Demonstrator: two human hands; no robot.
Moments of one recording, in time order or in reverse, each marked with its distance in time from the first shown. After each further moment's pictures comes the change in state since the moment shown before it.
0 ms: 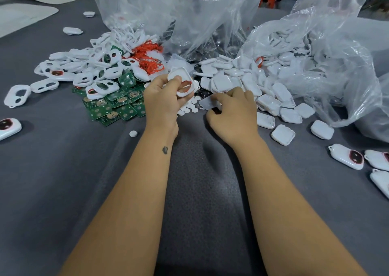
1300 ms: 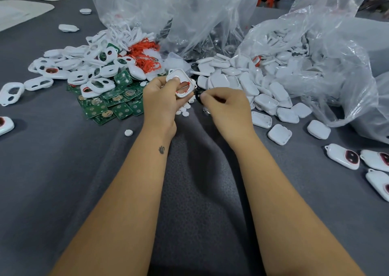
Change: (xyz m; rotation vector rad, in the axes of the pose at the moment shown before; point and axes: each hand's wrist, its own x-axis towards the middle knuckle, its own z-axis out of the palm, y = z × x) left_hand 0.000 -0.003 0.006 0.036 0.042 -0.054; right_hand -0.004 -0.013 -0.012 0.675 0.012 0.068
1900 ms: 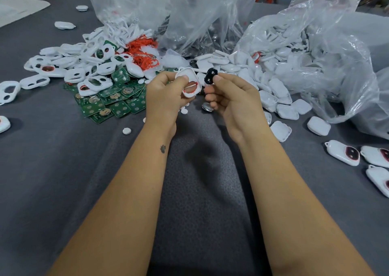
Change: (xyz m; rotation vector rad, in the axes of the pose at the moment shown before) left_hand -0.002 -0.004 0.000 0.228 -0.082 0.073; right_hand 0.002 -0.010 -0.013 0.873 -0.019 0.301
